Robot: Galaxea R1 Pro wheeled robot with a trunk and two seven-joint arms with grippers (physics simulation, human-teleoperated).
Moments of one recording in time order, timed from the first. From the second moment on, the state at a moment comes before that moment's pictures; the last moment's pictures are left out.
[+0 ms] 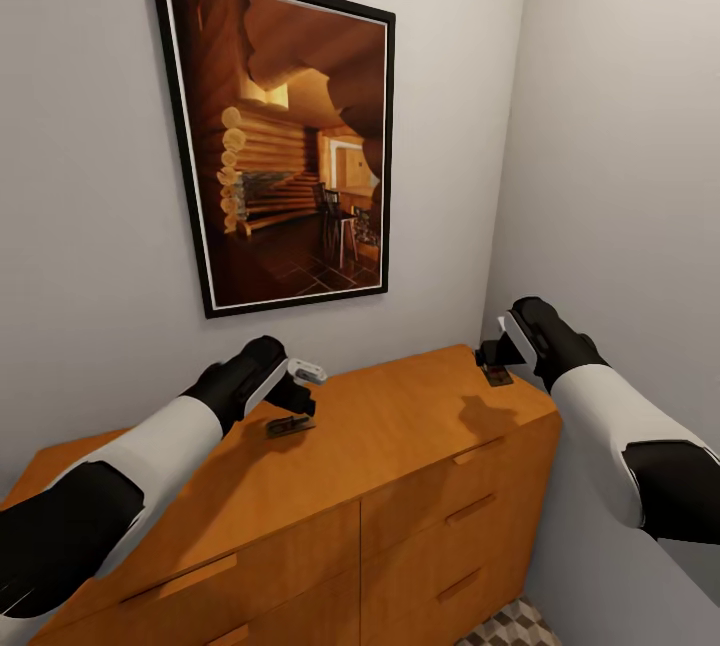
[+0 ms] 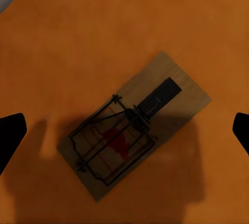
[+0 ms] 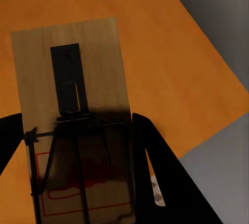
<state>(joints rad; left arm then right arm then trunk) -1.13 -0.01 -0.61 -0.53 0.29 1.04 -0.11 -1.22 -0.11 0.11 -0.51 -0.06 1.04 -0.07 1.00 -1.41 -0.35</state>
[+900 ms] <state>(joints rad) -1.13 -0.01 -0.61 -0.49 0.28 1.01 -0.12 -1.22 -0.11 0.11 -0.51 -0.06 1.04 -0.07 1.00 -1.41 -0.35</state>
